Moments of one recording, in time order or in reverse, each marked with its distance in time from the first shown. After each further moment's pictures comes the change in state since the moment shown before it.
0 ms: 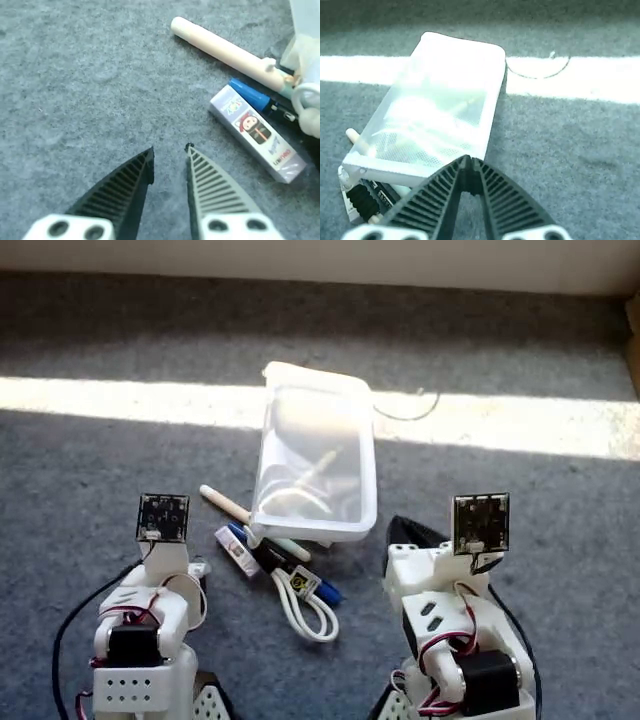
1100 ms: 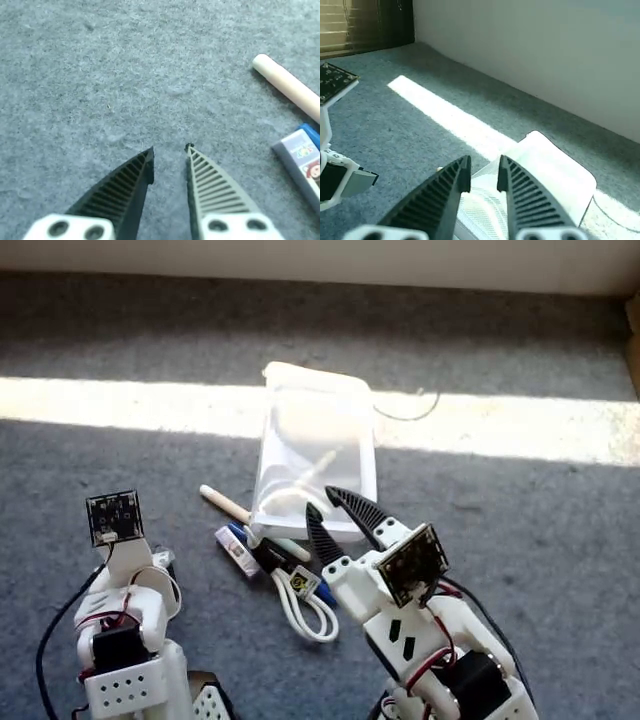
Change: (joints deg) left arm -12.3 0.0 0.0 -3.7 0.0; right arm -24.3 1.5 -0.5 -20.0 14.6
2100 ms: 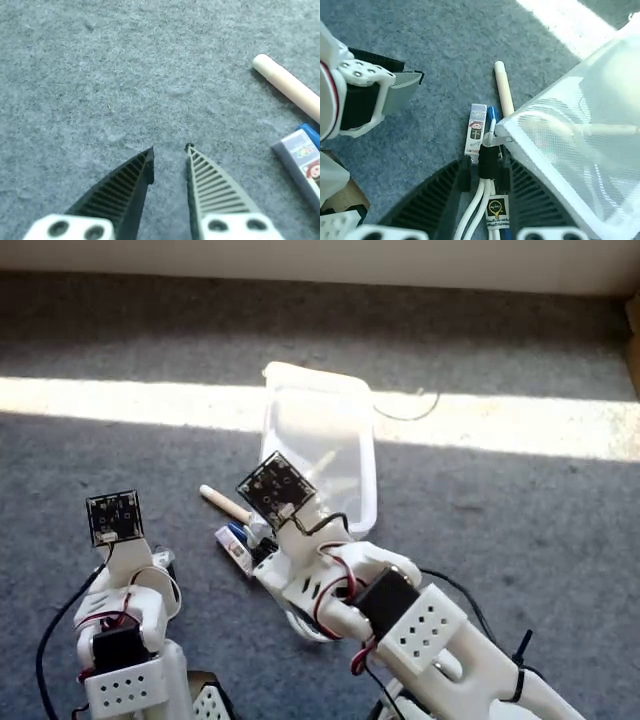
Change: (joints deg) left arm 0.0 0.0 0.0 0.0 0.0; right arm -12.8 49.3 -20.2 7.4 -5.8
